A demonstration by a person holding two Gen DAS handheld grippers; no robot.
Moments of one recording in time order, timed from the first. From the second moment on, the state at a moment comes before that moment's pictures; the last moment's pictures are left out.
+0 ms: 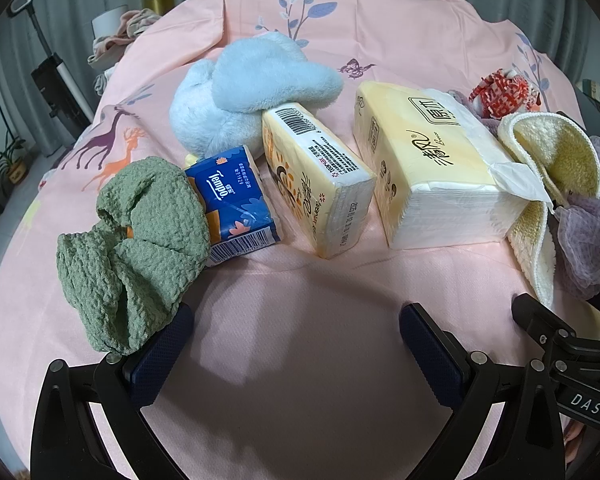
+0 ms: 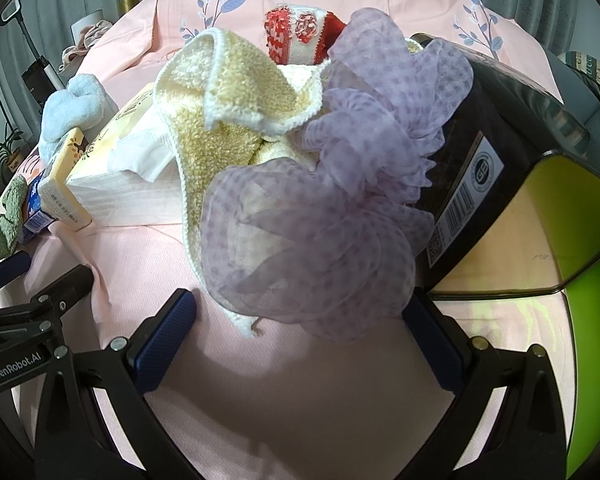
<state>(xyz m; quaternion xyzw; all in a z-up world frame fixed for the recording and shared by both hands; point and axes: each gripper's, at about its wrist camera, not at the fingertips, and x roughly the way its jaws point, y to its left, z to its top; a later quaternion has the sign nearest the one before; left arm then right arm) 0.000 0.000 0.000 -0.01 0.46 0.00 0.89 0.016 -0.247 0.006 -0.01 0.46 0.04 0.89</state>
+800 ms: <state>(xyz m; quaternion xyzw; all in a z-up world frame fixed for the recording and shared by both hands) -0.031 0.042 0.056 -0.10 0.46 -0.06 0.88 -0.011 -0.237 0.030 -0.01 0.43 0.04 0.90</state>
